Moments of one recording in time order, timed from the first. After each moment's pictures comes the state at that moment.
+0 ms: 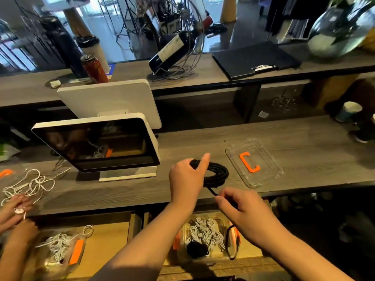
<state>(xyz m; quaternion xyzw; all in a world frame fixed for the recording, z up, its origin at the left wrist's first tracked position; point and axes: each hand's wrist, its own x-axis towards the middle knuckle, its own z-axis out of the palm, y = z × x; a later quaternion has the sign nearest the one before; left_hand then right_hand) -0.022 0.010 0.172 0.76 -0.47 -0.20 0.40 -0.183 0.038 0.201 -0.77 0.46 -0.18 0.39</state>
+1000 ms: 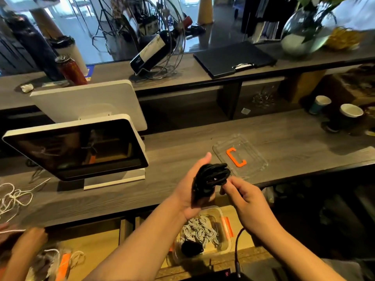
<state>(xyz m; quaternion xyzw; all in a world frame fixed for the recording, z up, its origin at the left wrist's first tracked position) -0.033 0.031 0.193 0.42 -0.25 -0.77 0.41 -0.189 0.048 0.184 -0.65 0.50 -0.34 0.45</state>
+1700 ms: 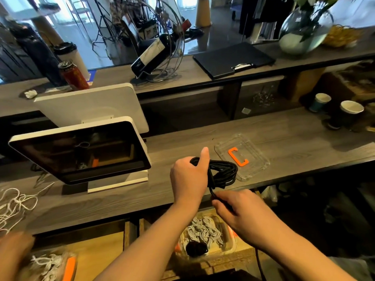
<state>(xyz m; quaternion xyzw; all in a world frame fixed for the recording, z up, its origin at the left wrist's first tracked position) -0.037 0.023 0.189 0.71 -0.46 -0.27 0.46 -0.177 0.062 0.209 -0.83 0.48 -0.10 0.27</state>
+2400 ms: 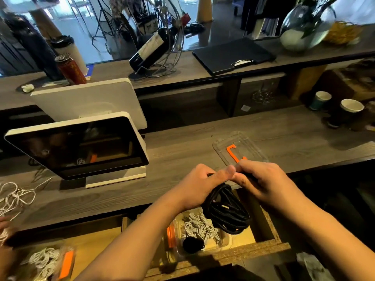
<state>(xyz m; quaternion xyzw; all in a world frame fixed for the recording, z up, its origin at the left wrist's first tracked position) -0.029 0.034 0.213 0.47 -0.60 -0.59 0.26 -0.222 0.025 0.226 -0.83 0.40 -0.28 0.27</state>
